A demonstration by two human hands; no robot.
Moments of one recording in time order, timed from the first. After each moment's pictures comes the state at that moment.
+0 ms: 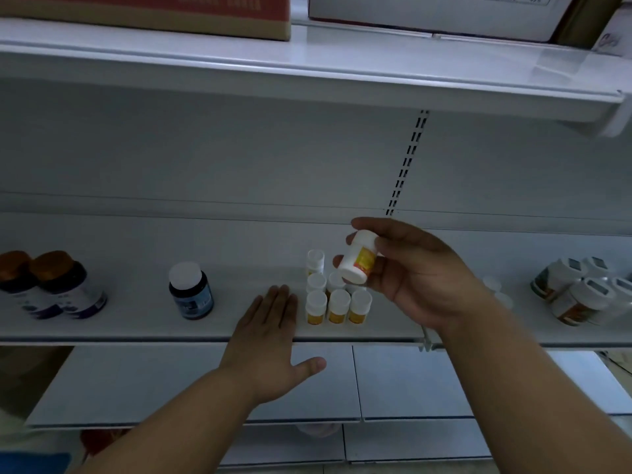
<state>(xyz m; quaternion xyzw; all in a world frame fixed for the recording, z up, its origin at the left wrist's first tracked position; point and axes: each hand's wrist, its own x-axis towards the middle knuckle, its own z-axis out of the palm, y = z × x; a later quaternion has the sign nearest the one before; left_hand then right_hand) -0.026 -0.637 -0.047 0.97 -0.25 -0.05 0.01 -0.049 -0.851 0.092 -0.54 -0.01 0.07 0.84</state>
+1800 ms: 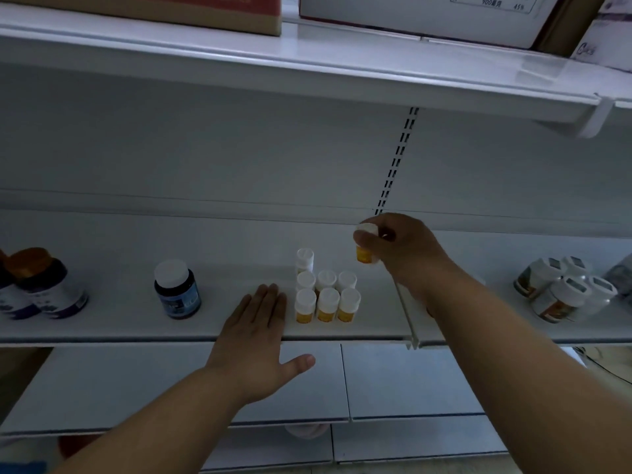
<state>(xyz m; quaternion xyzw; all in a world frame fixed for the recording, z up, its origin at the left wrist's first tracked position) -0.025 -0.637 -0.049 0.97 -0.25 -0.05 0.01 -0.019 -0.867 0.087 -0.88 0.08 -0.08 0.46</state>
